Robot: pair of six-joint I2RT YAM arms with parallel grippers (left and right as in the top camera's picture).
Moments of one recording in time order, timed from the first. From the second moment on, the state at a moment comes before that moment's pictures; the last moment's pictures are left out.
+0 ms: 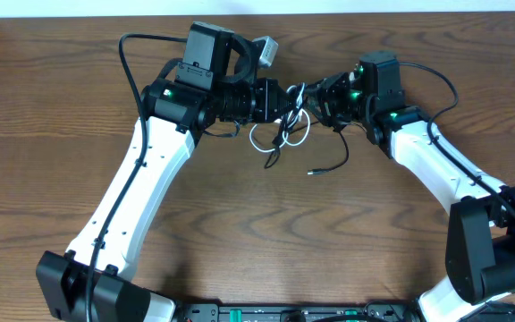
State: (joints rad) left arm -0.36 1.61 1.54 -0.78 0.70 -0.38; right arm 0.28 1.78 1.17 -0.05 -0.56 1.44
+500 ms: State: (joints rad) left arm -0.36 1.61 1.54 -0.78 0.70 -0.38; right arm 0.29 1.78 1.17 -0.04 -0.59 1.49
